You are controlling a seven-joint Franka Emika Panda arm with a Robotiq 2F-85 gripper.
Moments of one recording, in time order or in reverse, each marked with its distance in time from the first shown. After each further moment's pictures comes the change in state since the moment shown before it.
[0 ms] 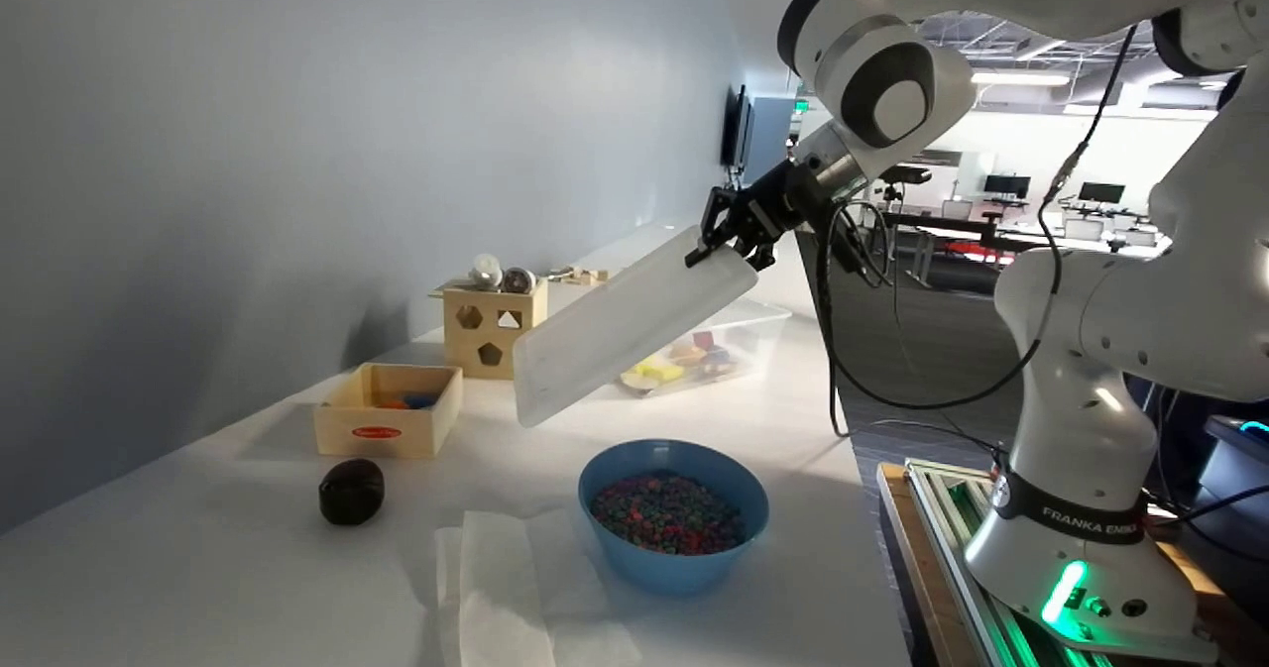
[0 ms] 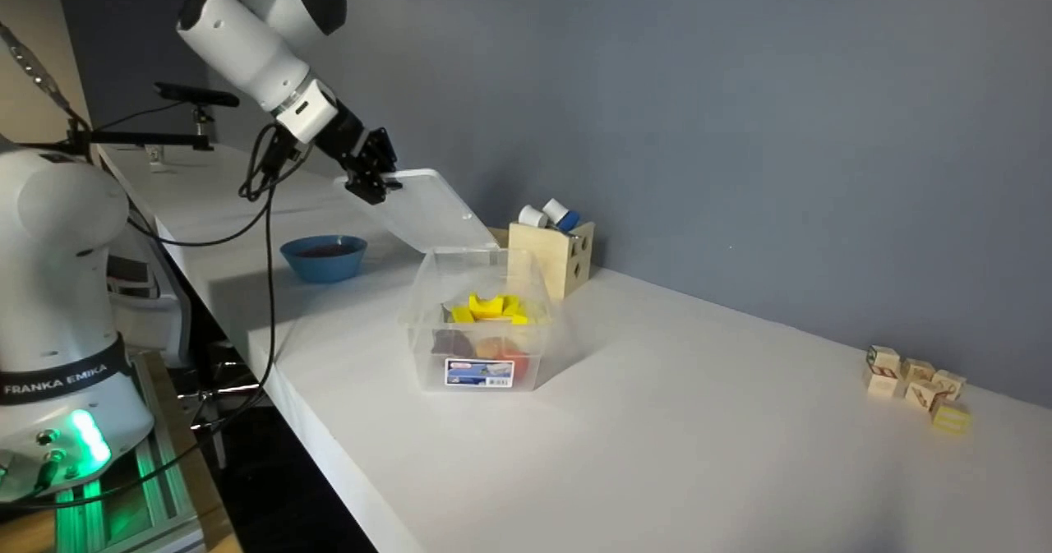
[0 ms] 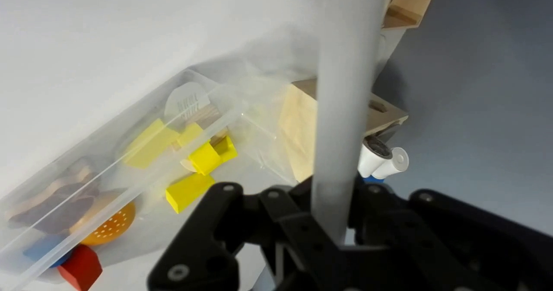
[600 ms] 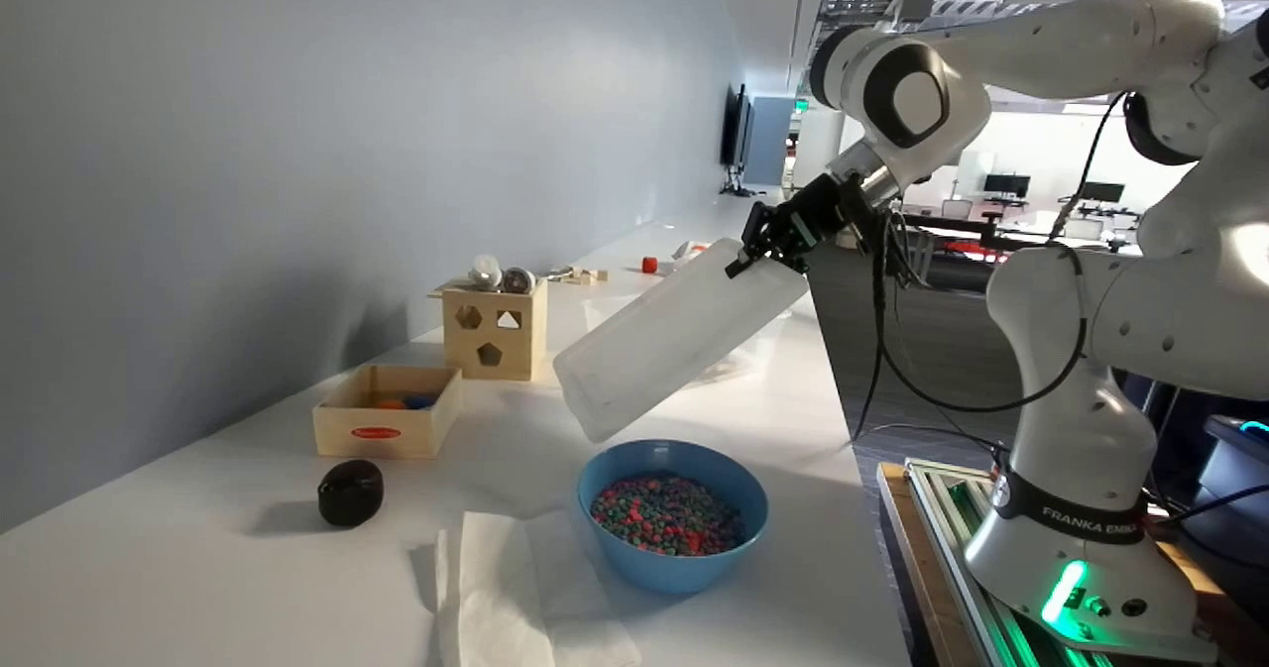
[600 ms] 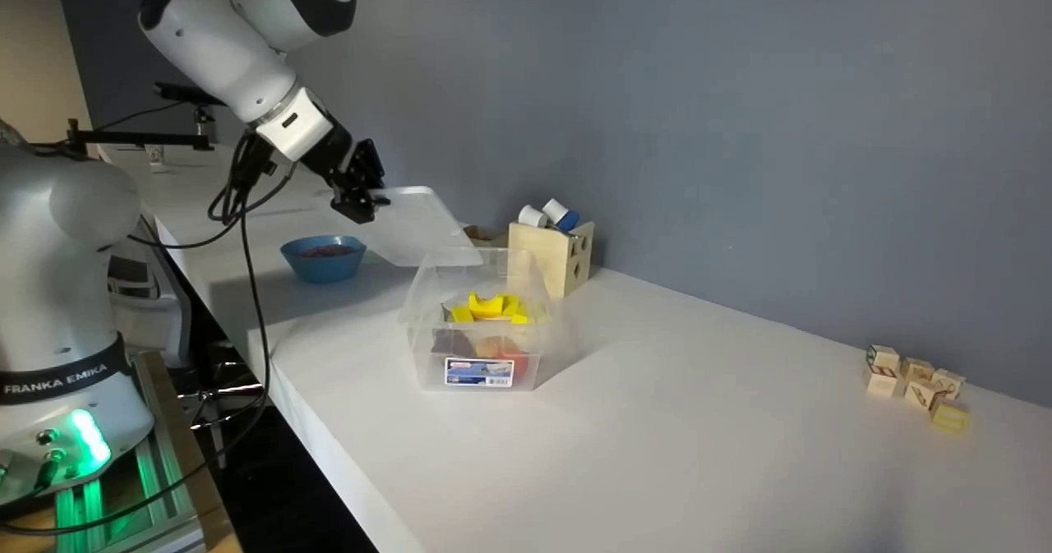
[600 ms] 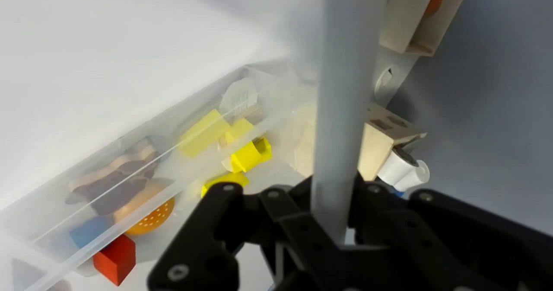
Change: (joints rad) arm 0.199 -0.338 -0.384 -0.045 0.027 0.152 -0.424
